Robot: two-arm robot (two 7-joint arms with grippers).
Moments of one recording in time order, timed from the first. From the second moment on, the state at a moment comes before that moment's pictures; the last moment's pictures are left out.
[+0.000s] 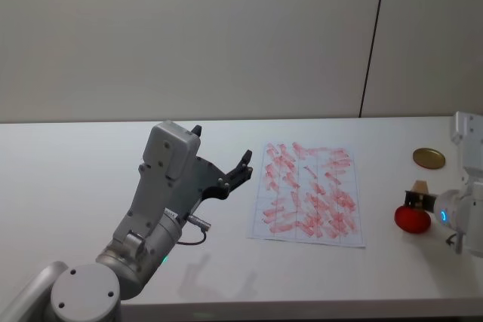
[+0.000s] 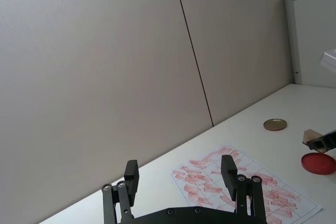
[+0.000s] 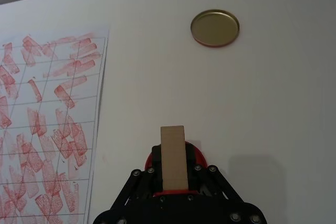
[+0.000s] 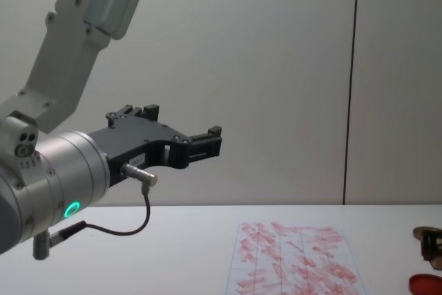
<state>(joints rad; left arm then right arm) -0.24 0.38 0.45 -1.63 -0.20 0.01 -0.01 0.60 0.08 -0.08 -0.91 0.30 0.59 -0.12</state>
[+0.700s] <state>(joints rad) -0.24 0.38 0.45 -1.63 -0.20 0.01 -0.01 0.62 0.07 -0.08 -0.84 0.29 0.56 -0.09</state>
